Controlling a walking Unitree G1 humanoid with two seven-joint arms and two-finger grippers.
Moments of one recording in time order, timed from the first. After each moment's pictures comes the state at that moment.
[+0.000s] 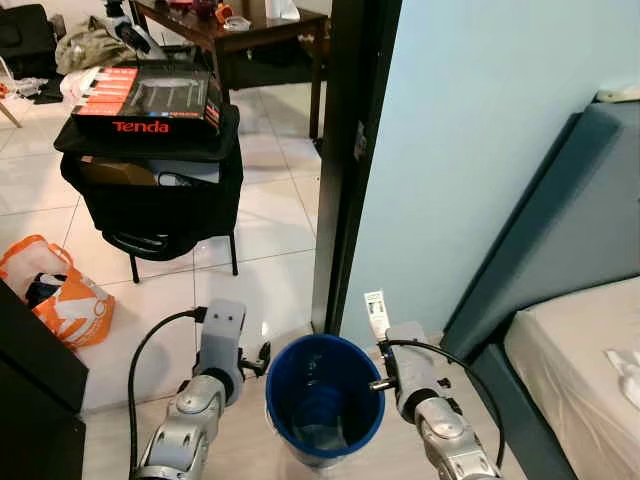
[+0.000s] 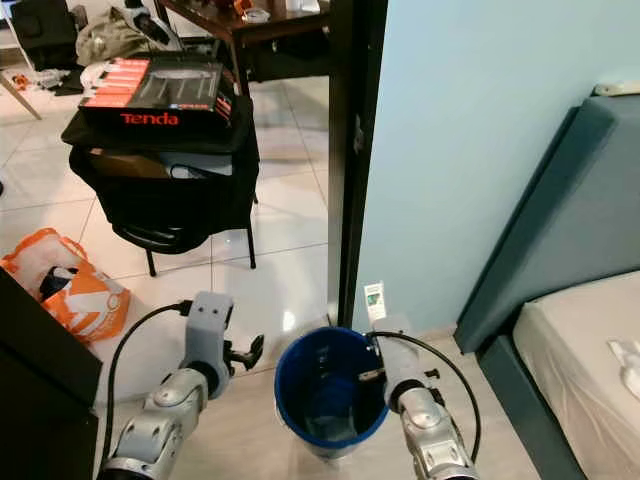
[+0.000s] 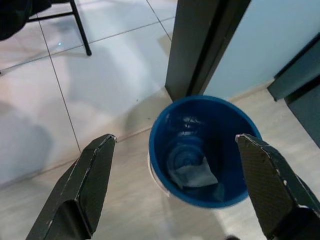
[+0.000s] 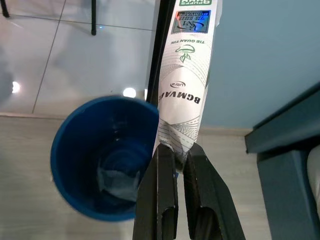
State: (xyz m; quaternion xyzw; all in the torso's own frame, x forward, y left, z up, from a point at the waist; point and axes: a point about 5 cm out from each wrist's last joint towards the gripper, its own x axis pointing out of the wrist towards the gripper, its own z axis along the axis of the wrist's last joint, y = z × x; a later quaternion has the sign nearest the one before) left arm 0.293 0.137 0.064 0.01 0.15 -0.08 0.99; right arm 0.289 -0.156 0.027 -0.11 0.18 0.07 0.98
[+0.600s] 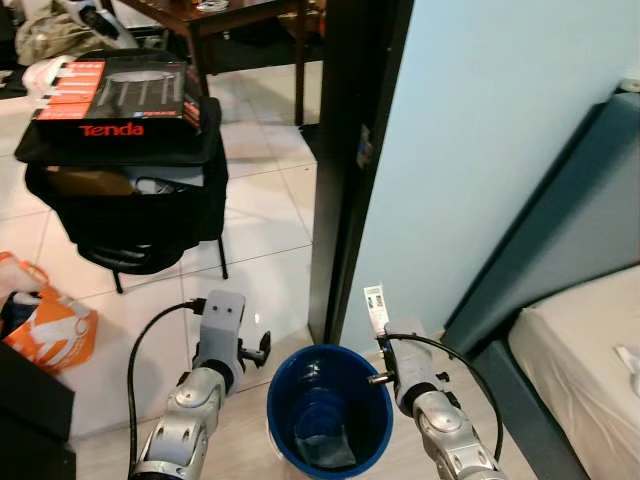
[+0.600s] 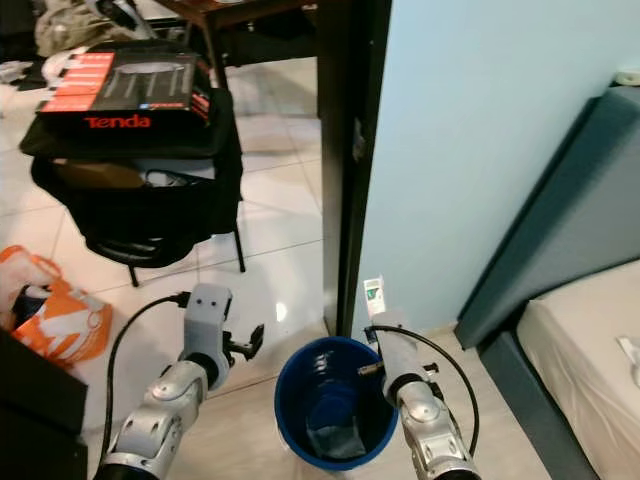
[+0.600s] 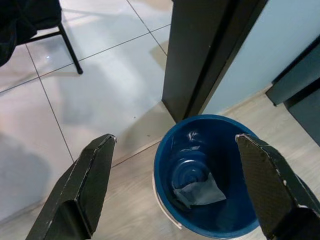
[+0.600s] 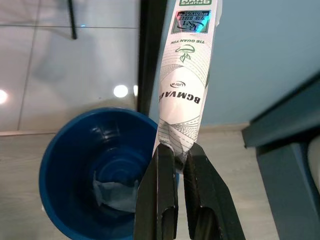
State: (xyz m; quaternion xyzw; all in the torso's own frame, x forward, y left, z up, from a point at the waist) left arm 0.297 0.136 0.073 0.00 0.13 -0.08 0.99; right arm 0.292 -0.155 0.030 -0.11 0.17 0.07 0.98
